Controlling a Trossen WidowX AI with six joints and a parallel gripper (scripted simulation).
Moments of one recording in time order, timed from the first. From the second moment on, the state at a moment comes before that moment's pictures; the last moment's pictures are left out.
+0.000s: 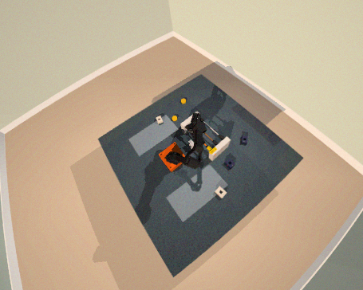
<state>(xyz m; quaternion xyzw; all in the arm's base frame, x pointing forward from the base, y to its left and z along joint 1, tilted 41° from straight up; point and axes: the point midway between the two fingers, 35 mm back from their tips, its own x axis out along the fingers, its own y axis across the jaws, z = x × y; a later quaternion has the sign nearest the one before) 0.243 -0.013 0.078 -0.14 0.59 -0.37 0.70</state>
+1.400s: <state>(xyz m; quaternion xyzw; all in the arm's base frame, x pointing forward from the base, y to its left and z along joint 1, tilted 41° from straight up) 0.224 -0.027 -0.010 -0.16 0.66 -0.33 0.66</state>
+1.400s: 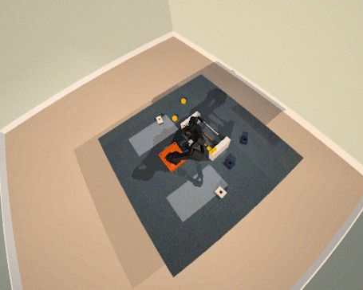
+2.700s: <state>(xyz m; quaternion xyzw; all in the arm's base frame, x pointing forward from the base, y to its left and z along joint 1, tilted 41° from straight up) 0.222 -0.031 -0.014 -0.16 0.66 -0.33 0.66</state>
